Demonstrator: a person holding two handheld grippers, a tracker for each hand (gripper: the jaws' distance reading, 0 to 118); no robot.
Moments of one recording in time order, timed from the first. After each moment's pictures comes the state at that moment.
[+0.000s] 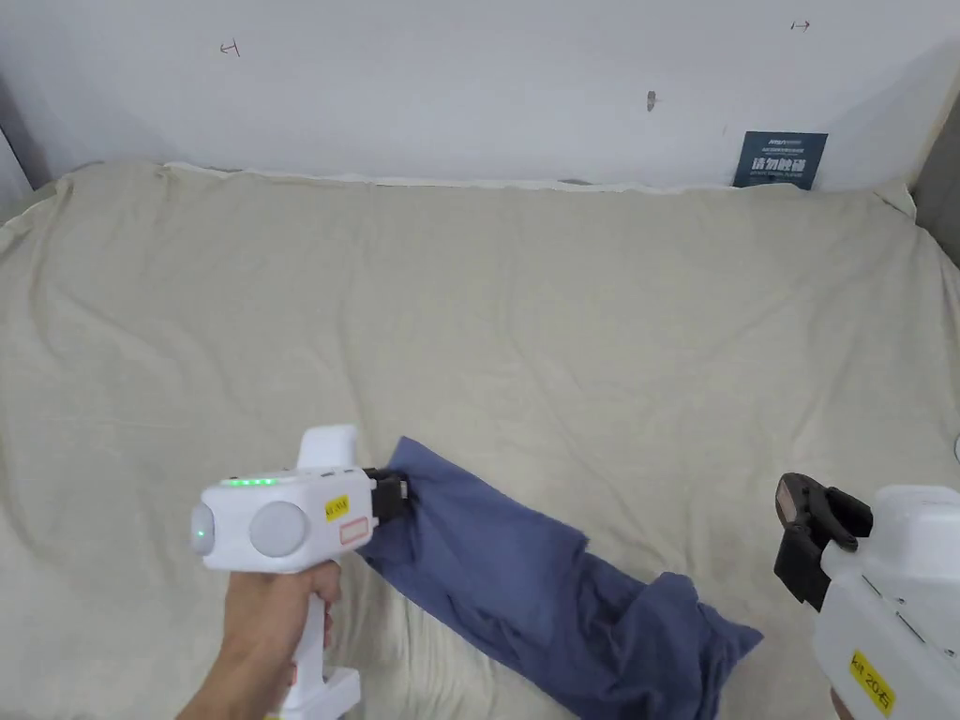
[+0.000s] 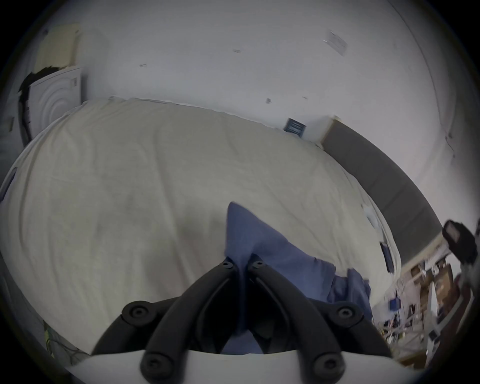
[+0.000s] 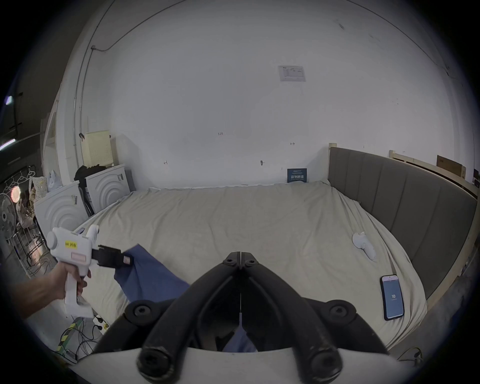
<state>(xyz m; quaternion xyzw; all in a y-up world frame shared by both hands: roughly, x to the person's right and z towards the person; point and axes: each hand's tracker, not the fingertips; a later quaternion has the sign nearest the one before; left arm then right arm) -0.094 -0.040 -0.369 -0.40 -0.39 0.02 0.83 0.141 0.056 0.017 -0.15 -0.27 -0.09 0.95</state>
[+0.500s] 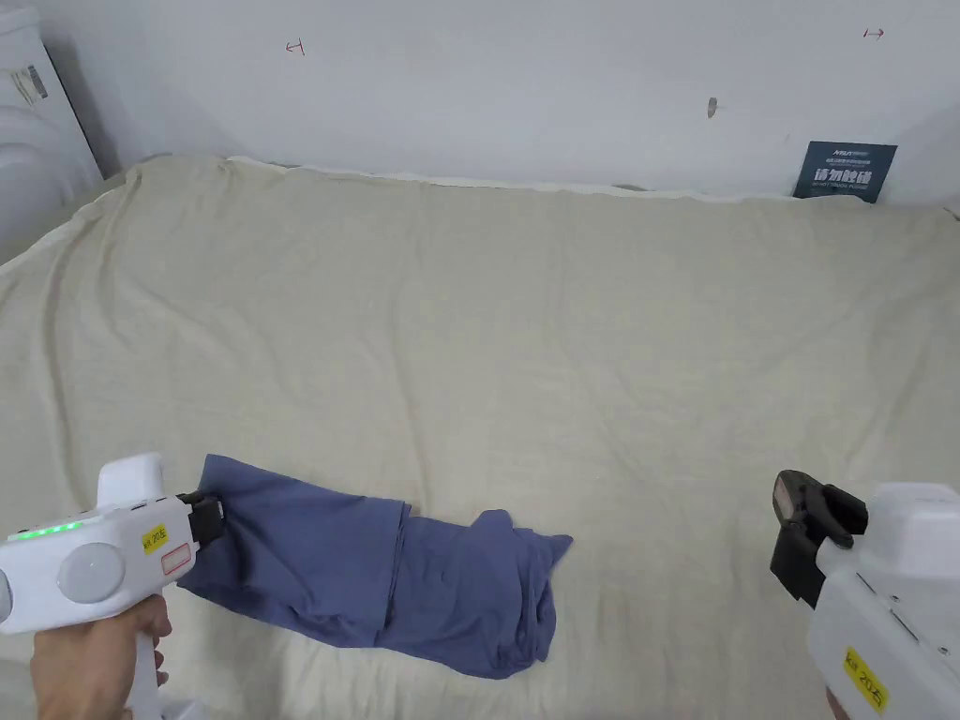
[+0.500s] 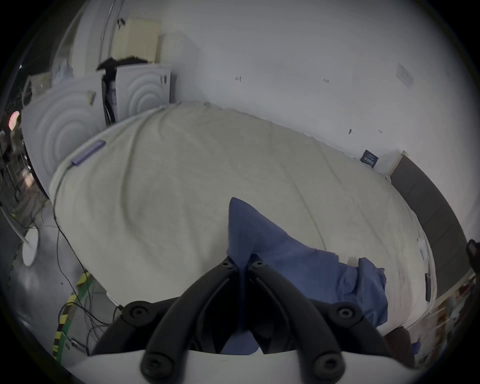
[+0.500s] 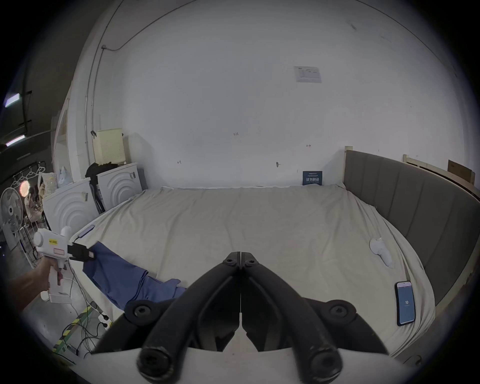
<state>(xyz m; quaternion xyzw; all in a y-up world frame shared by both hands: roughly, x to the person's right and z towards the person) -0.251 -0.011 -0.354 -0.35 -0.20 0.02 0.91 0.123 0.056 -0.012 -0.14 -0.24 -0.08 0.96</state>
